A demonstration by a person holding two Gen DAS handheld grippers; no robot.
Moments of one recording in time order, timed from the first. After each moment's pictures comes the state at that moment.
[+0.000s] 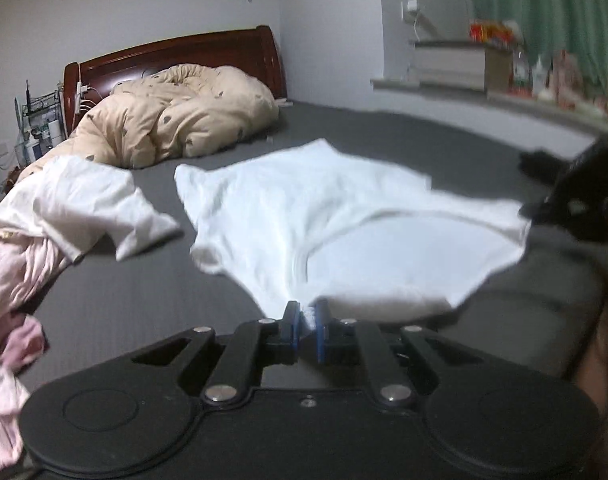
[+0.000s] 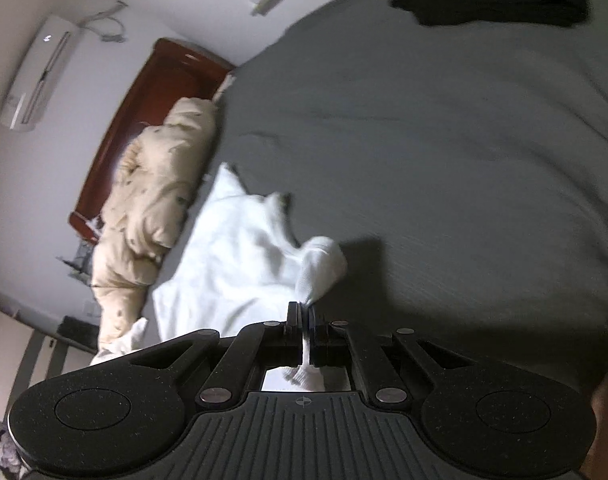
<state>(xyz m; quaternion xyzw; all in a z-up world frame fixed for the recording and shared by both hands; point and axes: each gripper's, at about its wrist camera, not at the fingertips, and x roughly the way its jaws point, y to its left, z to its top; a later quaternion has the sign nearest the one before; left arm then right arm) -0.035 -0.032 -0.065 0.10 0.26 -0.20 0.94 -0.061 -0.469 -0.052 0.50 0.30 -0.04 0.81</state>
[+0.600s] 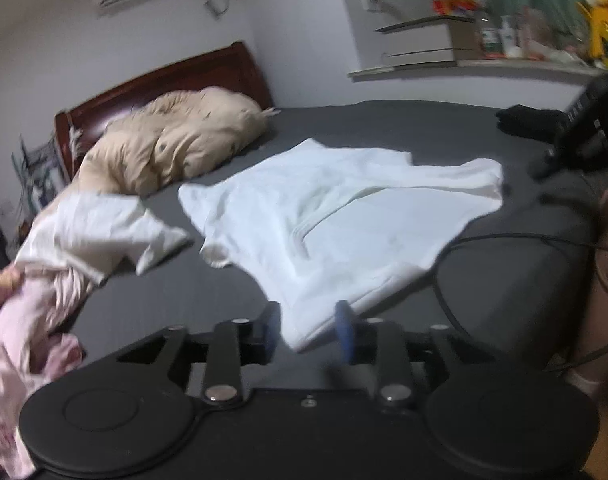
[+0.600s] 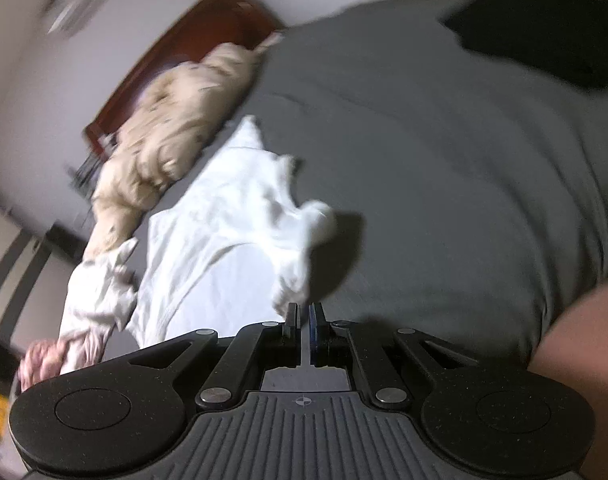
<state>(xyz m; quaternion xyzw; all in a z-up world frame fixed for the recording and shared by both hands) -0.077 -0.040 -0.064 0.20 0.22 -0.21 0.93 -0.086 -0.462 -0.013 0.36 0.34 0.04 0.87</state>
